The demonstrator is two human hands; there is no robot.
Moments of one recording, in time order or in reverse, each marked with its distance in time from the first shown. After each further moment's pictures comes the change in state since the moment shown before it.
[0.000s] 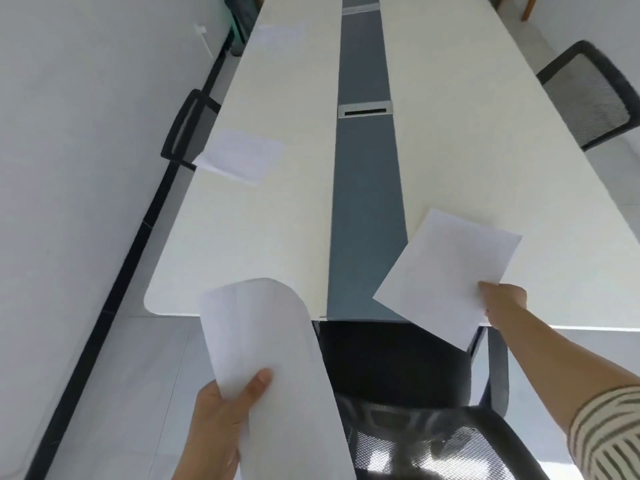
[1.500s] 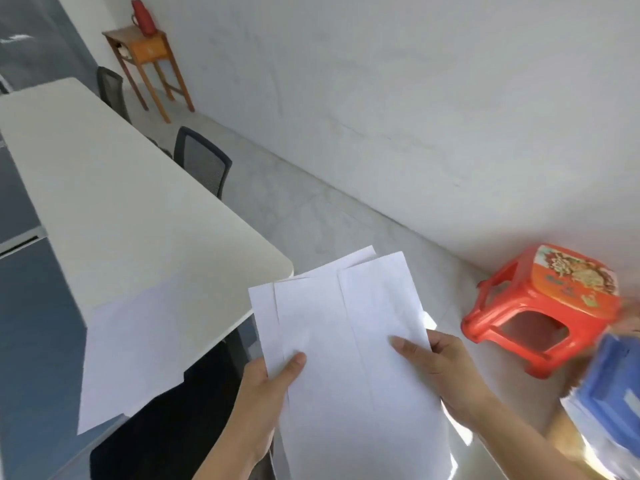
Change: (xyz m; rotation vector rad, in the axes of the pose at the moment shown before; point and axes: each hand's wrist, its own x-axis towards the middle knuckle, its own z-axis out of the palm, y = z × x) left_hand -0.206 -0.124 0.384 0.463 -0.984 0.024; right_hand -0.130 0.183 -0.472 0.603 -0.125 -0.283
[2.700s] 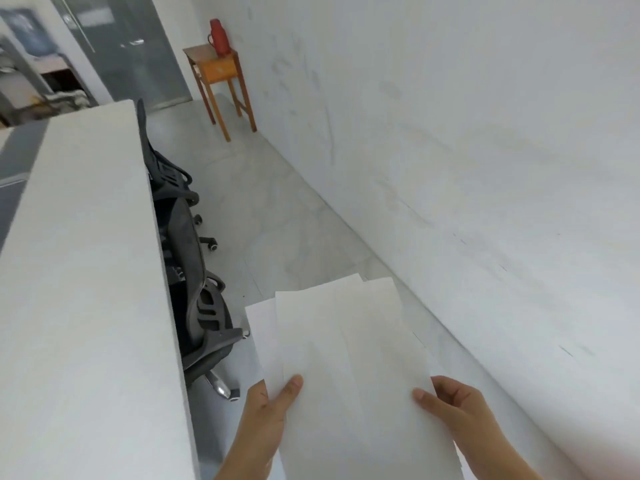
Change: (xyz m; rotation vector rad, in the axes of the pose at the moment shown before) left_hand 0.506 0.238 0.148 -0.151 0.364 0.010; right_hand 0.570 -0.235 -0.084 -0.129 -0.161 0.112
